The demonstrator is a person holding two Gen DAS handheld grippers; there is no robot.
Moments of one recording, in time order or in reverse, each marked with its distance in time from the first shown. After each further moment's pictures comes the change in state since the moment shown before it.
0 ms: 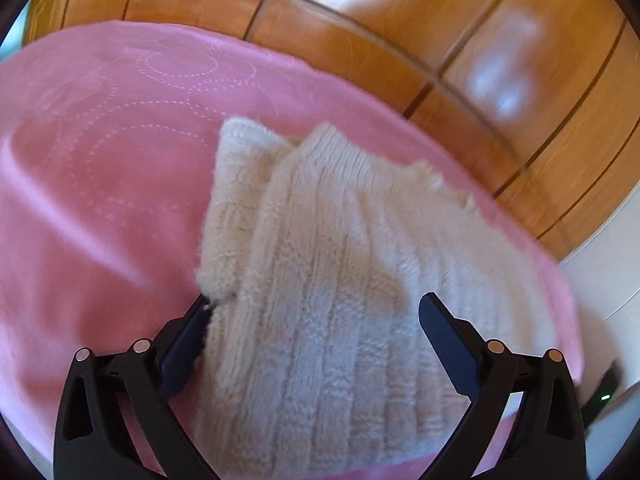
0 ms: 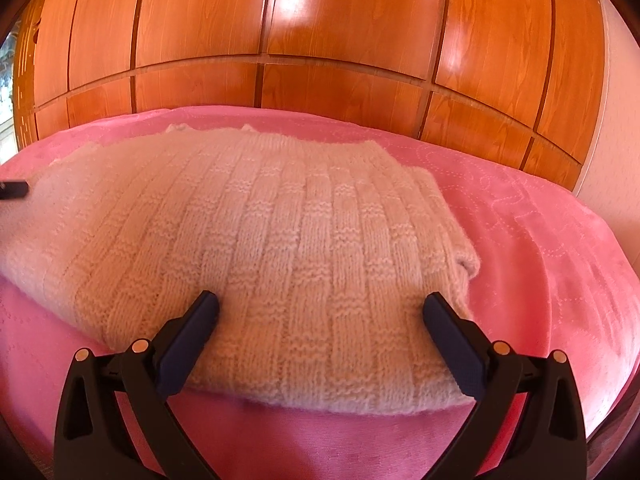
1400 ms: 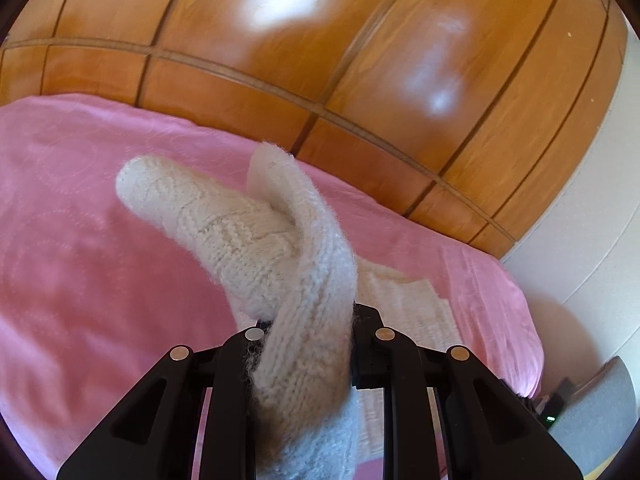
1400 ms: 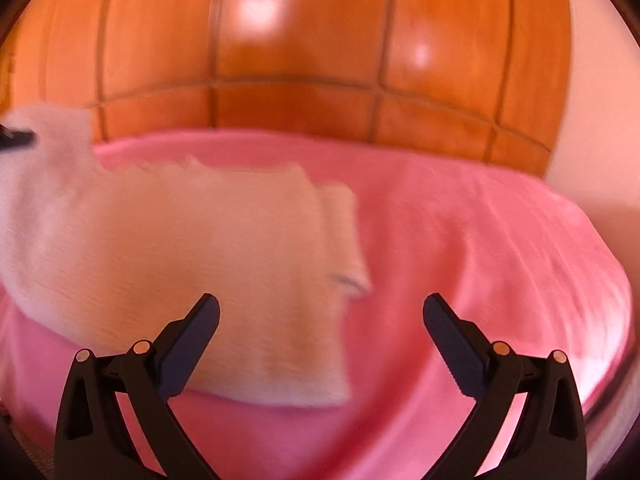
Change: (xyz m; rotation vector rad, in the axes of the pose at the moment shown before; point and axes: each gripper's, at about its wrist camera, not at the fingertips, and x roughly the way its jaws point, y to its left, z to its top) left arm -0.035 -0.118 0.043 0.131 -0.089 -0.226; right arm -0.018 -0.057 0.014 0.076 0.045 -0.092
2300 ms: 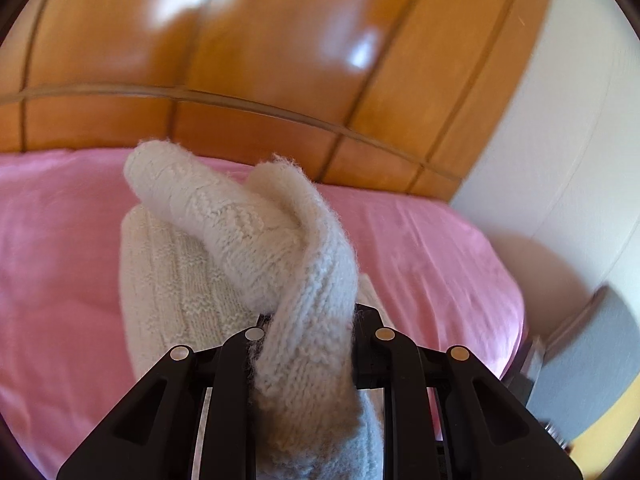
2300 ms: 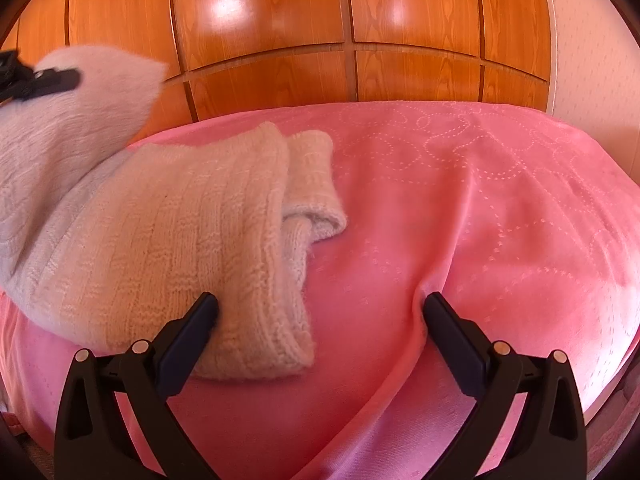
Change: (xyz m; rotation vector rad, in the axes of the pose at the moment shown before) left arm 0.081 -0.129 -0.012 0.279 0.109 -0.169; right arm 0.018 -0.028 -0.031 0.185 0.026 0.115
